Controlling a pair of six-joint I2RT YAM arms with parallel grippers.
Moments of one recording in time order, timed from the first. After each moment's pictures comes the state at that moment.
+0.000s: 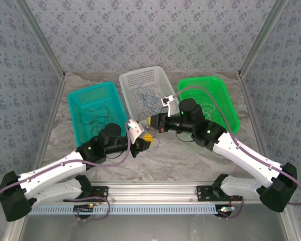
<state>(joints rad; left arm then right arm) -0.96 0.94 0.66 -0.03 0.26 -0.10 0.79 1.14 1.01 -0.21 -0.36 0.67</state>
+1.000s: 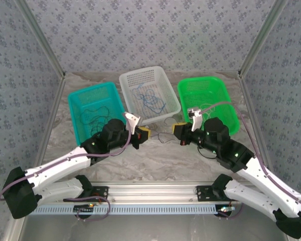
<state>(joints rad) -0.89 1.03 0.68 -0.02 0.17 -0.42 0.78 0.72 0.81 -0.41 -0.07 0.51</state>
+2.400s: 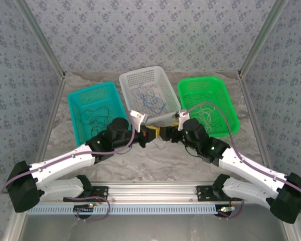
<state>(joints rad) -0.96 1.09 0.73 0.11 0.21 -0.55 0.83 0.97 0.68 -0.18 0.13 0.52</state>
